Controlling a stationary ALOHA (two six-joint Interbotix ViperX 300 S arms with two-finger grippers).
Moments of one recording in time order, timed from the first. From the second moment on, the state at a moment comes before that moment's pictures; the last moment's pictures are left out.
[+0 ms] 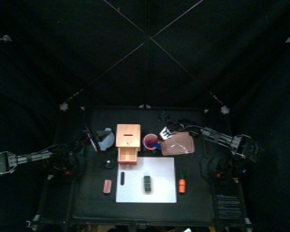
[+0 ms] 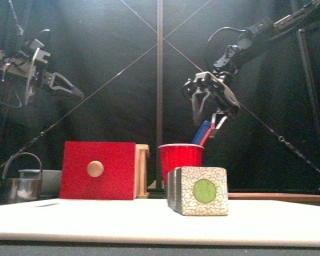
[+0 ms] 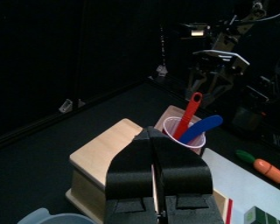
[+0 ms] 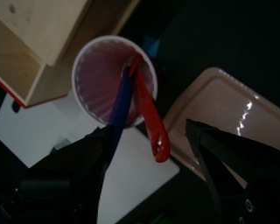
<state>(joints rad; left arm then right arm) 0.42 -0.80 1.28 -0.30 -0.46 0.00 -0.56 -0.10 0.37 0.26 0.89 0.23</state>
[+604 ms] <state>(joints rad) 0.42 -0.80 1.28 -0.30 -0.46 0.00 -0.60 0.07 0.15 0.27 1.19 0.21</state>
